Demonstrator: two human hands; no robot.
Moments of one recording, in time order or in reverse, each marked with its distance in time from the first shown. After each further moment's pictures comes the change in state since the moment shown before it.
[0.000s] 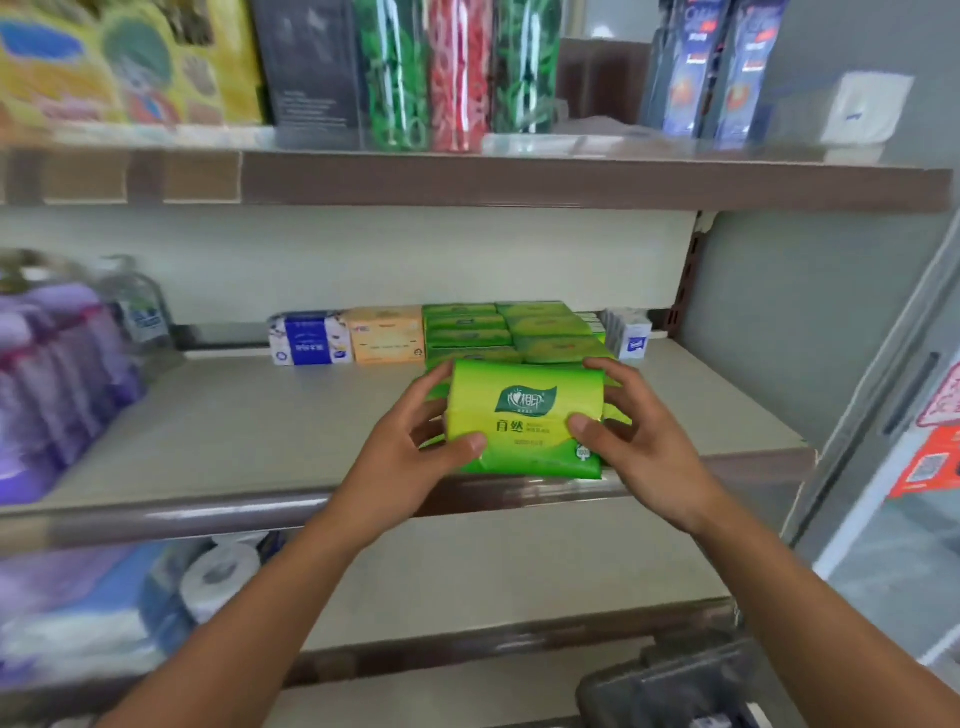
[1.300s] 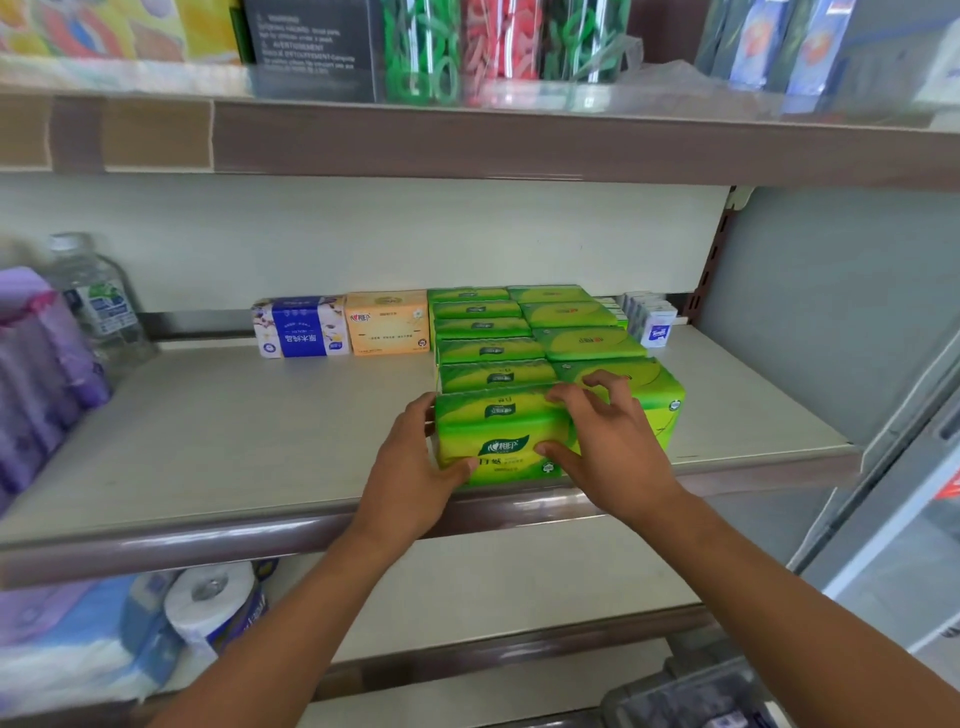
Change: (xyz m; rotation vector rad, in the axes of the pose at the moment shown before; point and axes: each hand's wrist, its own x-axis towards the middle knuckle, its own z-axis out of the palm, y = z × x) left_hand 0.045 -0.076 -0.026 0.501 0.156 -0.110; right_hand 0.059 0.053 0.046 -1.149 0.103 -0.327
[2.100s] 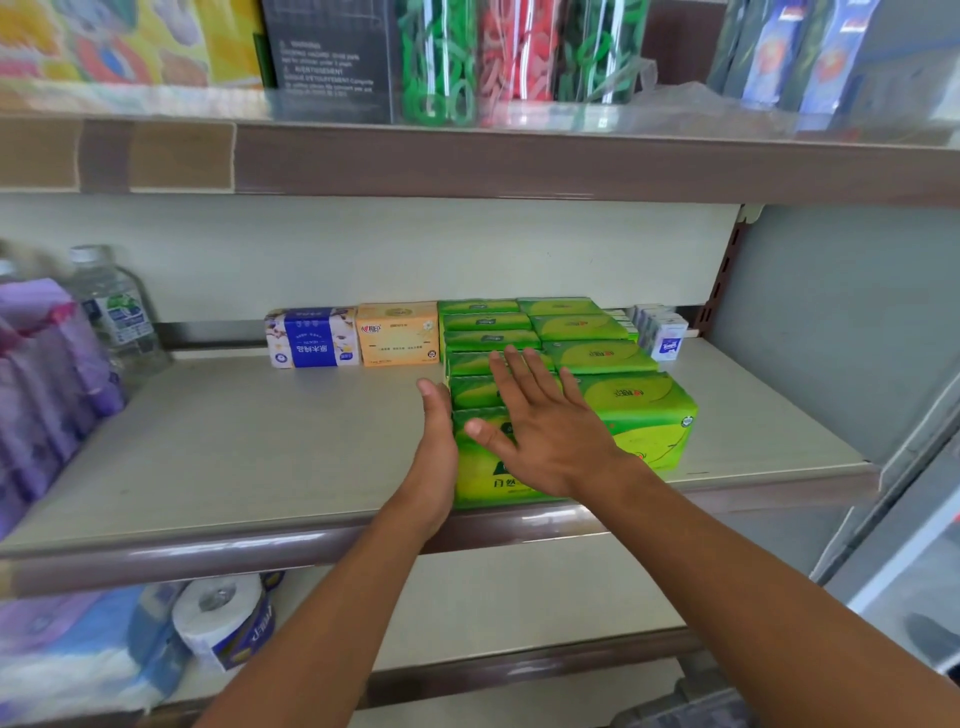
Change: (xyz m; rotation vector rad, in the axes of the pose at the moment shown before) left_hand 0.026 0.032 0.015 -0.704 -0.062 -0.260; right_hand 0.051 -0.041 0.009 -0.061 -0.448 -0.023
